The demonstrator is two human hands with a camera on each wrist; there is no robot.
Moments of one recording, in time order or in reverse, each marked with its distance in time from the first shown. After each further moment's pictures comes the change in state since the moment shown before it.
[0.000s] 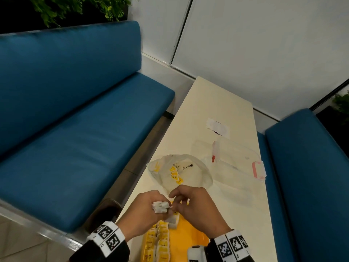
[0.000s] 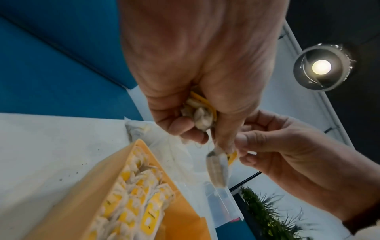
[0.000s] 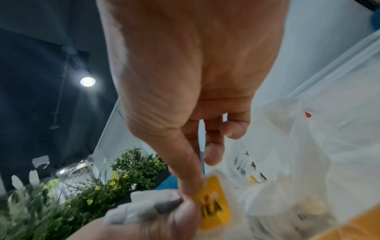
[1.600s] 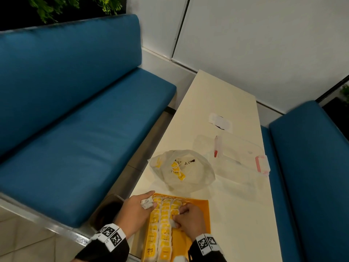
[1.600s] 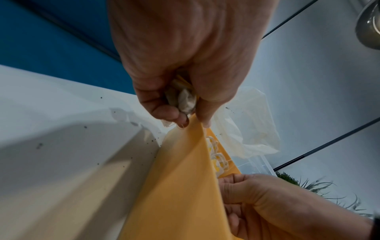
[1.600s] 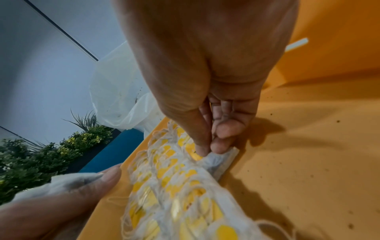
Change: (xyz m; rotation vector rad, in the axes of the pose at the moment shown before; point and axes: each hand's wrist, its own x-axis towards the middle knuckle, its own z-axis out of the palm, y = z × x) left_hand 0.002 -0.065 0.005 -0.038 0.180 -0.309; right_hand 0.012 0.116 0.099 0.296 0.086 0.684
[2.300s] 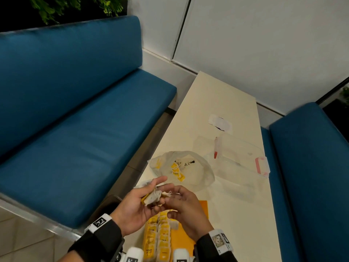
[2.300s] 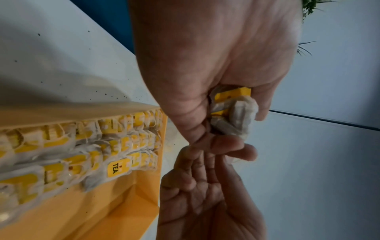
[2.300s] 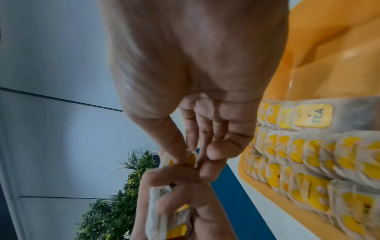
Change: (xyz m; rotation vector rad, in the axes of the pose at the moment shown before) left_hand -0.022 0.073 -0.017 -1.110 -0.414 -0.224; right_hand -0.063 -0.080 -0.024 0.620 -0.406 -0.228
